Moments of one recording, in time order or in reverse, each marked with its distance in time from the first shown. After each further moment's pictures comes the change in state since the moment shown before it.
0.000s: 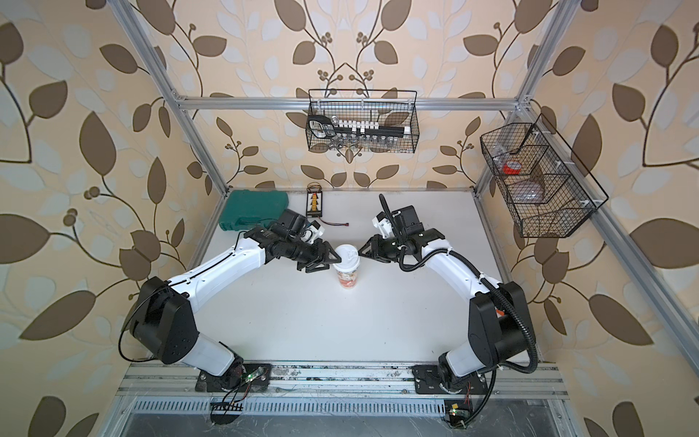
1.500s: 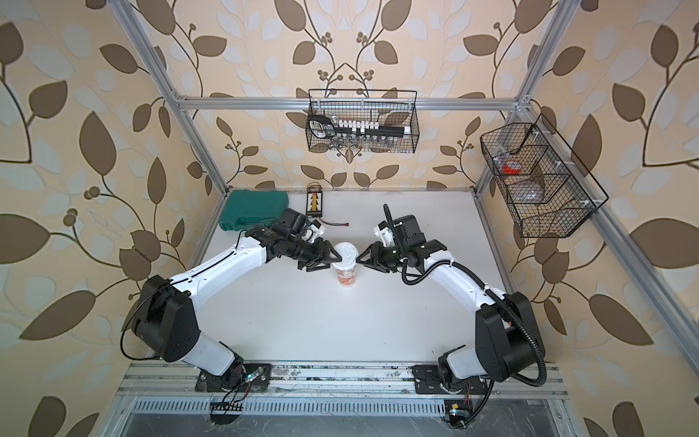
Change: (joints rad) left arm 0.000 0.011 0.011 0.001 0.000 0.003; right arm 0.027 -0.081 -0.130 0.094 -0.037 0.168
